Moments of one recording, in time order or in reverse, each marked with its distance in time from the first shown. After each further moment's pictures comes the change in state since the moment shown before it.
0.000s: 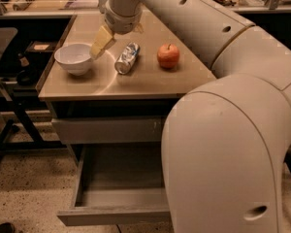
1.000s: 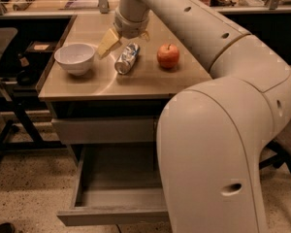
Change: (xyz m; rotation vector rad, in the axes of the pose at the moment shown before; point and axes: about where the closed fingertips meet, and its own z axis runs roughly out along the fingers) arm 0.011 -0.026 0.025 -0.047 0.010 0.142
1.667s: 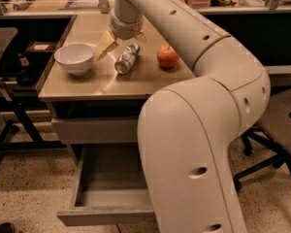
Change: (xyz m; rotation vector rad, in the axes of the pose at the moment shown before) arm -0.011 -0.002 0.022 0.013 0.042 0.021
